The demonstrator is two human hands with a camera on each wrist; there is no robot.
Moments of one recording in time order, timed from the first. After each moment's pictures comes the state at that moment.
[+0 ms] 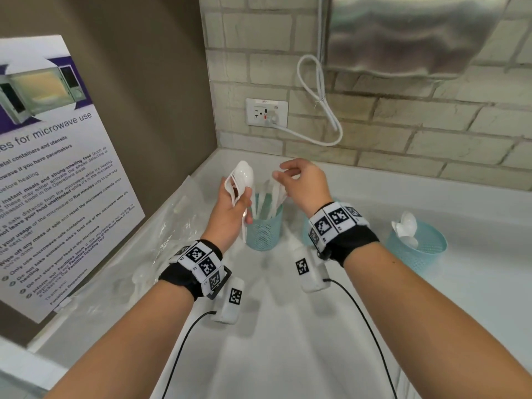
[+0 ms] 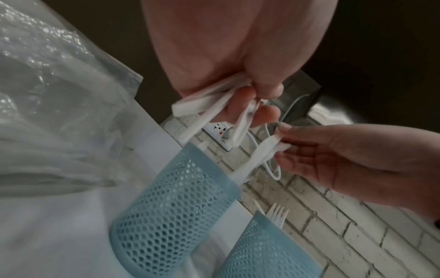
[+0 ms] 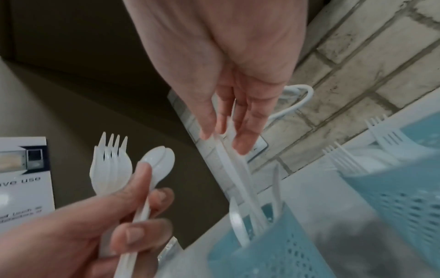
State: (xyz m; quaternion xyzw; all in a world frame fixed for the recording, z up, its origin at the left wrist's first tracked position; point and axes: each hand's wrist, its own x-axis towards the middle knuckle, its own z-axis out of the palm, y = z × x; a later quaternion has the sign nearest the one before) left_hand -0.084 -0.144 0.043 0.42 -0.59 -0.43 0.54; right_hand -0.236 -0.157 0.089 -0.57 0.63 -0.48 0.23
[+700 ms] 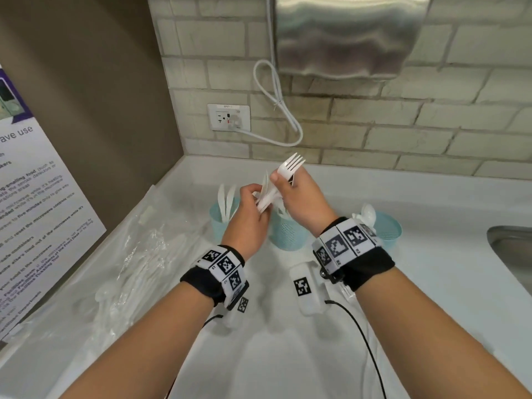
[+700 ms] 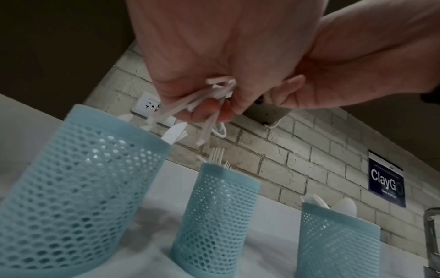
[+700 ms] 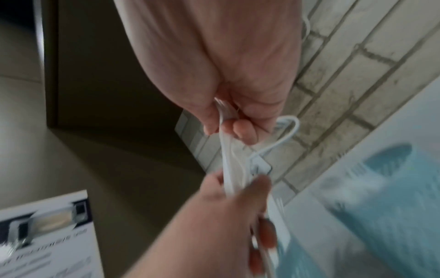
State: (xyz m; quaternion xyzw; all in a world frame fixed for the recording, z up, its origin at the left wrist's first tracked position) left_hand -0.161 -0.127 0.037 0.44 -0.72 -0.33 0.42; right_hand -0.276 -0.098 0.105 -0.62 0.56 -0.49 0.25
